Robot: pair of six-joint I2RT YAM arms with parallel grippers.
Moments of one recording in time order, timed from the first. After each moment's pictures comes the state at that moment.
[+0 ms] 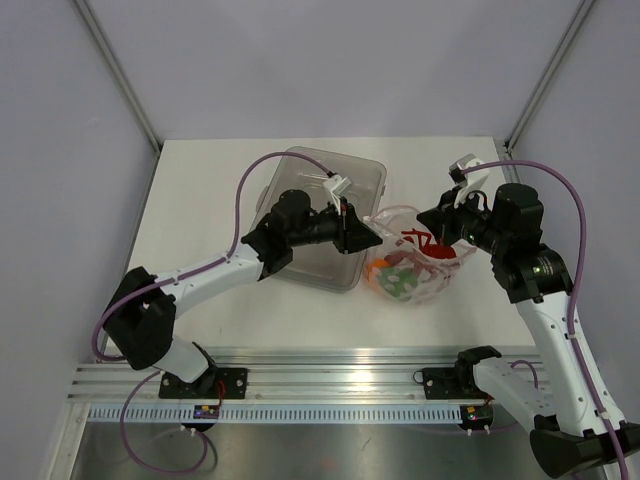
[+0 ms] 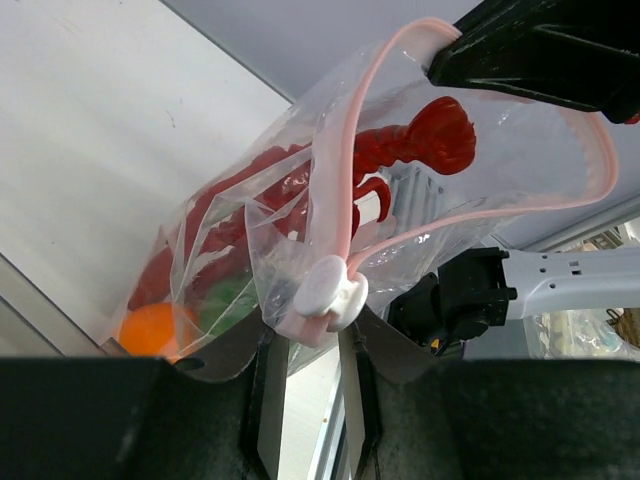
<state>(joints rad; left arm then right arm) -0.79 1.50 1.03 0.34 0.55 -0.53 0.22 0.88 1.13 -0.57 -0.43 -0.03</state>
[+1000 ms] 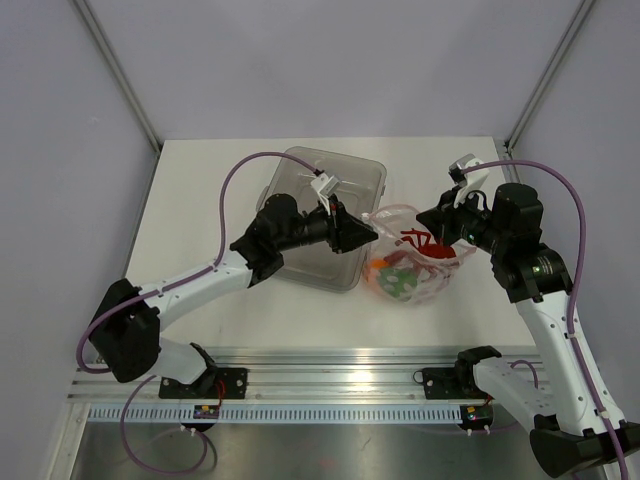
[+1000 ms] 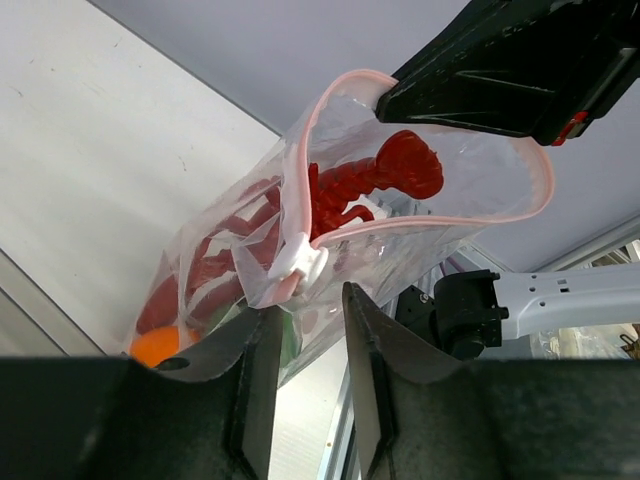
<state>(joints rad) -0.79 1.41 0.96 0.42 0.49 -0.52 0.22 0.89 1.13 -0.57 -0.44 -0.02</state>
